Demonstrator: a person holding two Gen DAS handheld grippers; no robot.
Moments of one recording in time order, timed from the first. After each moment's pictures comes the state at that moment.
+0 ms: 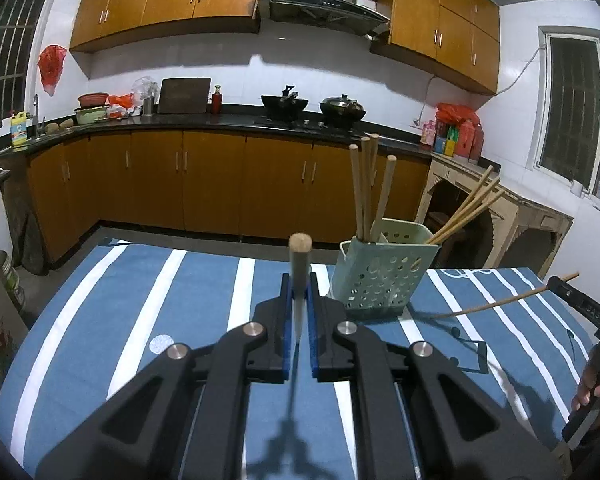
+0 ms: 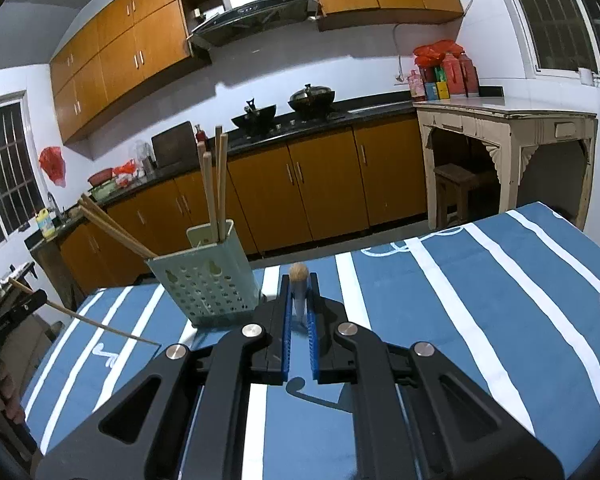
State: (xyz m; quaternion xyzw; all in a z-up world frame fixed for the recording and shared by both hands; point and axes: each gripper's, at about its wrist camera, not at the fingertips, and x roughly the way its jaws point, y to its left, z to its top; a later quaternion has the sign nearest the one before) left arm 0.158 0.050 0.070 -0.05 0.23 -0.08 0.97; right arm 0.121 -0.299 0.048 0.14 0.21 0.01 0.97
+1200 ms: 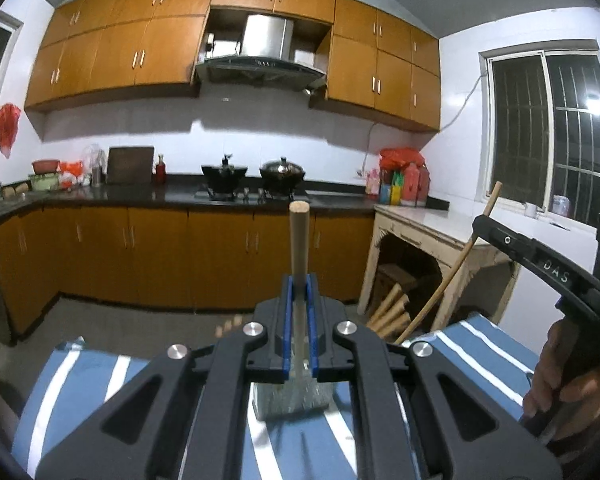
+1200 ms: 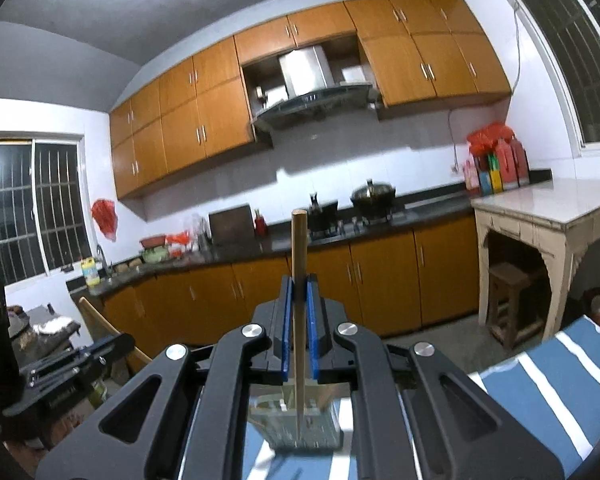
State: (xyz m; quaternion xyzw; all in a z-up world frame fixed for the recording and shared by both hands) left arm 0.176 -0.031 0.195 -0.02 0.12 -0.16 0.98; right arm 0.148 -0.254 0.192 0.12 0.03 0.08 0.99
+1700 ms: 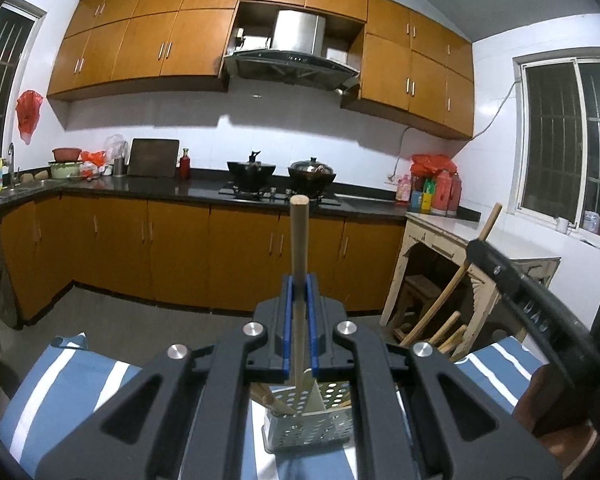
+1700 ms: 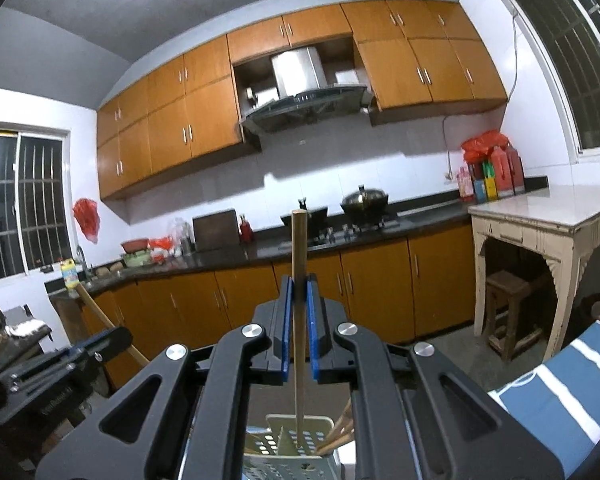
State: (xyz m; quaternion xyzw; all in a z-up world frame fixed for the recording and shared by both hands) left arm 0.244 -0.042 0.171 -0.05 0.12 -0.11 0.98; right arm 0.213 -0.231 0.146 0.11 0.04 0.06 0.99
